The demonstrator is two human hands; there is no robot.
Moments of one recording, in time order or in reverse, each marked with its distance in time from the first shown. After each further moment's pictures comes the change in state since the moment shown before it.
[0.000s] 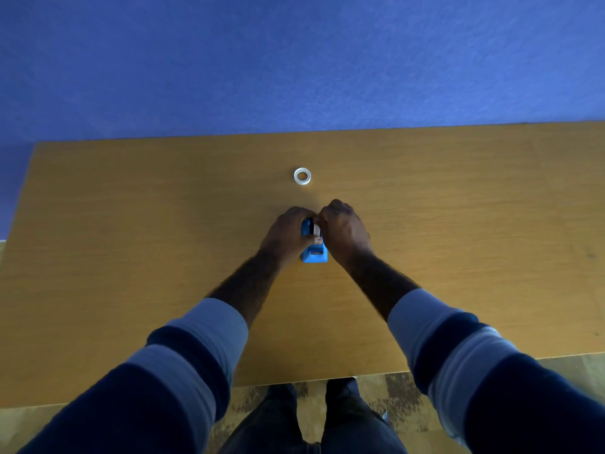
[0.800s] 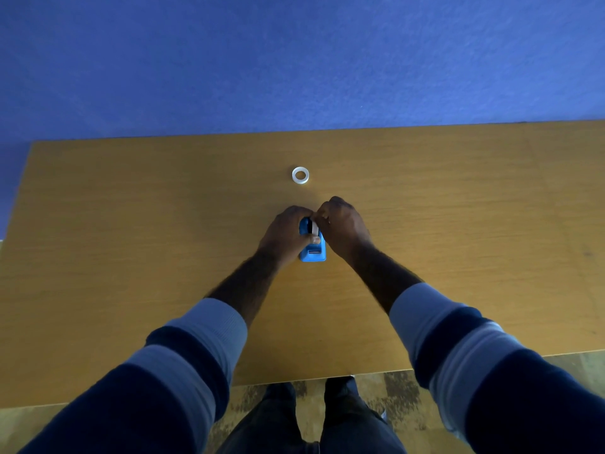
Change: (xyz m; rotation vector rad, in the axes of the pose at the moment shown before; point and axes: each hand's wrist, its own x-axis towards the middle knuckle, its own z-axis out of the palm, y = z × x) left_hand -0.002 0.000 0.001 -0.007 0.012 -0.008; right_hand 0.010 0.006 -0.003 0.135 -0.061 0.063
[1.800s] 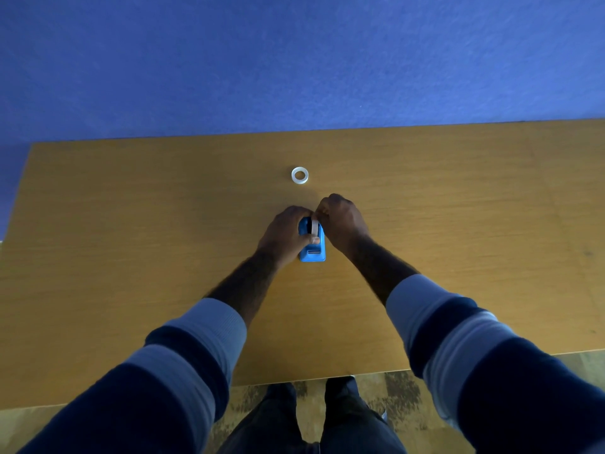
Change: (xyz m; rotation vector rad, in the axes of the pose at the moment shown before) left_hand -0.002 0.002 -0.002 0.015 -0.010 0.011; right_hand 0.010 -0.001 -0.004 -0.003 -0.053 0.086
